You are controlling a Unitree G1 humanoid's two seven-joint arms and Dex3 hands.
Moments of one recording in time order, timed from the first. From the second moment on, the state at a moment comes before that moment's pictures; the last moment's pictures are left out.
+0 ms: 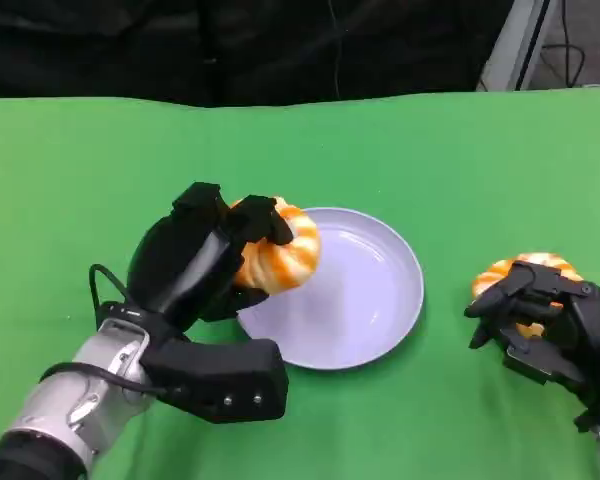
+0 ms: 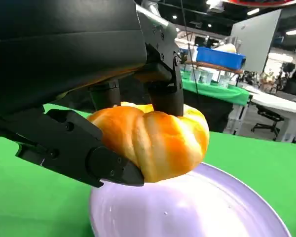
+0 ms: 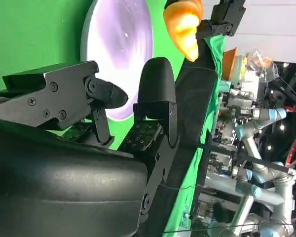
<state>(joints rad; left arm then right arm) -0.50 0.26 -0.44 0.64 0.74 -0.40 0.46 -0.39 -0.05 -0.16 1.10 0.13 -1.01 0.46</state>
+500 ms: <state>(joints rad) -0.53 0.23 -0.47 0.67 0.74 -0.41 0.45 -0.39 -0.05 -0.16 1.10 0.12 -1.01 0.45</state>
